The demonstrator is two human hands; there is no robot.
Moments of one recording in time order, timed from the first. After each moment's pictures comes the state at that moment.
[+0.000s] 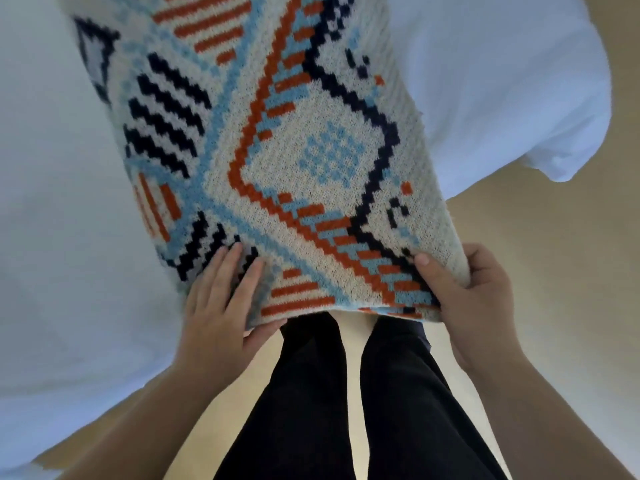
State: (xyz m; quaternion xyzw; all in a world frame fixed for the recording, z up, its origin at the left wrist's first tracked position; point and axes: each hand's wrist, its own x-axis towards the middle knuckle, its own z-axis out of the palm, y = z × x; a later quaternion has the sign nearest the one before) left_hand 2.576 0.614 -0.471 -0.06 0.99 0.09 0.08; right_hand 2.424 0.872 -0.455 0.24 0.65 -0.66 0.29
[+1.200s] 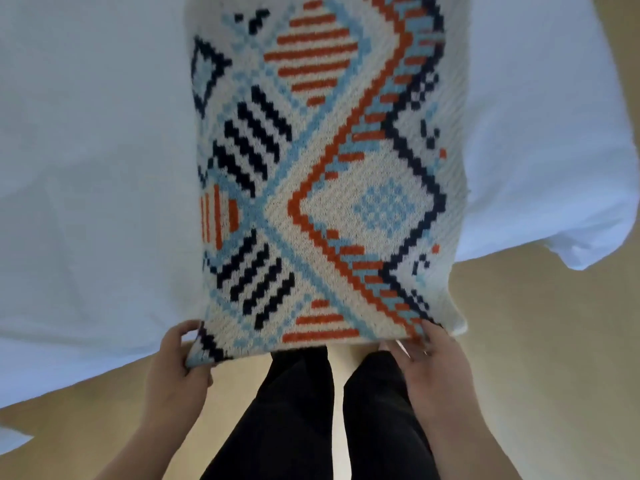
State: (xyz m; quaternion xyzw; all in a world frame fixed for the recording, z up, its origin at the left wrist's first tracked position) left_hand 2.638 0.624 -0.433 -0.64 0.65 0.39 0.10; right_hand 2.450 0.847 -0.470 0.49 0.48 -0.65 0.33
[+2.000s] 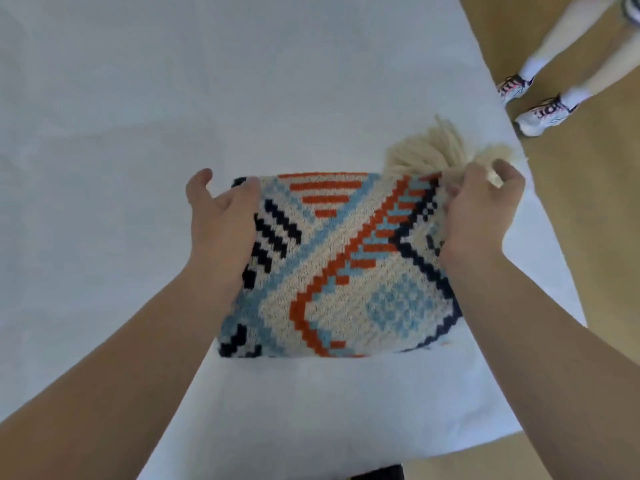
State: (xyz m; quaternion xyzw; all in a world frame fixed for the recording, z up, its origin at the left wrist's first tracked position) left_hand 2.311 0.407 -0.395 -0.56 0.56 0.59 -0.17; right_hand 2.134 0.575 -0.398 0.12 0.76 -0.64 0.09
